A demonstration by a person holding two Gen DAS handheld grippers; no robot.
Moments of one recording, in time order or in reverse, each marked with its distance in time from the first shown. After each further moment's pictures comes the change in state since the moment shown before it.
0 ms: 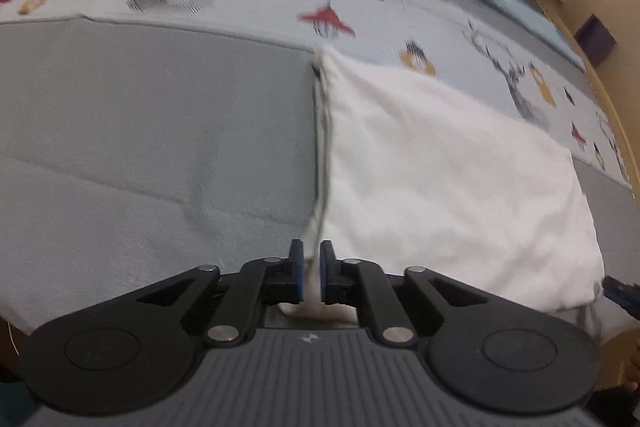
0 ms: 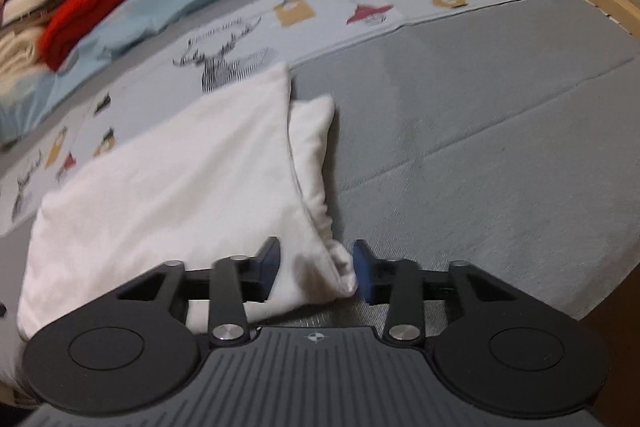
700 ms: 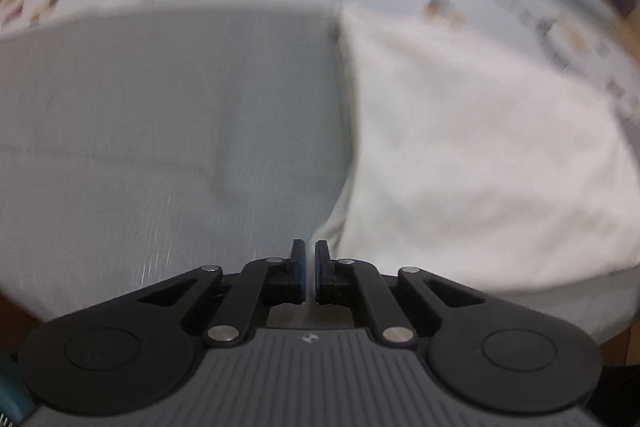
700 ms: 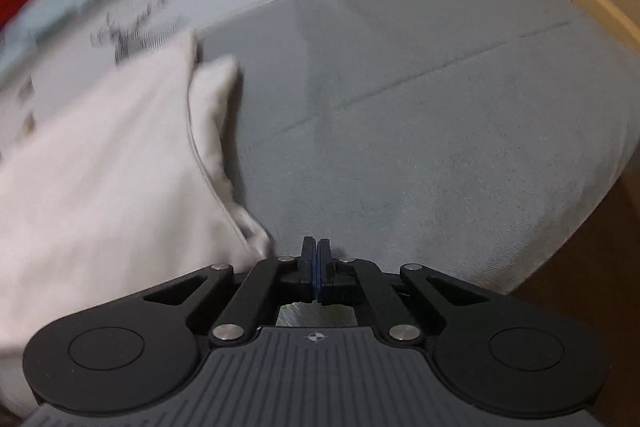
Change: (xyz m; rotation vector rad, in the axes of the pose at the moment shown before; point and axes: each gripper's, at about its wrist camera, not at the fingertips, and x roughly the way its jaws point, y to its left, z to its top) left arm 0.013 -0.013 -0.011 0.089 -0.010 0.121; right arm -0.012 -0.017 0.001 0.076 -0.035 -0.159
